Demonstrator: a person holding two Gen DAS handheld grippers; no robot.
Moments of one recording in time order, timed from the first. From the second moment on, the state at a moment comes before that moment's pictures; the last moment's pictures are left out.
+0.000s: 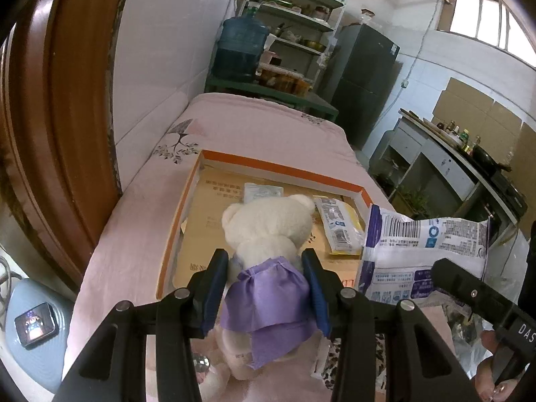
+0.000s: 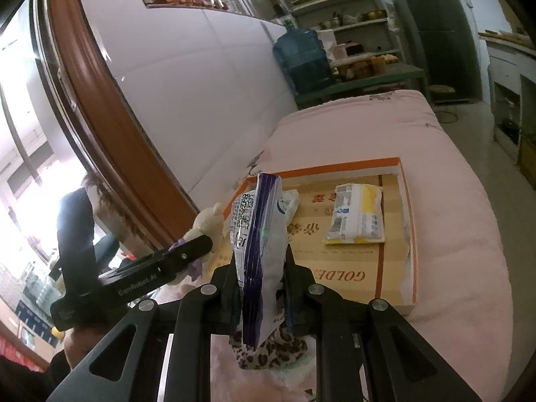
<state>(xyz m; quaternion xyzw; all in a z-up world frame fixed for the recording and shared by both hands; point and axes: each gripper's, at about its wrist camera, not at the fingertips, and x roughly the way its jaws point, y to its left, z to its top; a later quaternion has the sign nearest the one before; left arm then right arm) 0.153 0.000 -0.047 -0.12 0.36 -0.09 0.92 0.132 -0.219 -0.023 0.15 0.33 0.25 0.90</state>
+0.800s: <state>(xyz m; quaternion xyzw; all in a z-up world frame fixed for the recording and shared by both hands) 0.188 0.010 -0.071 -0.12 0.38 -0.07 0.92 0.171 -0.206 -0.044 0.16 0.36 0.25 0.88</state>
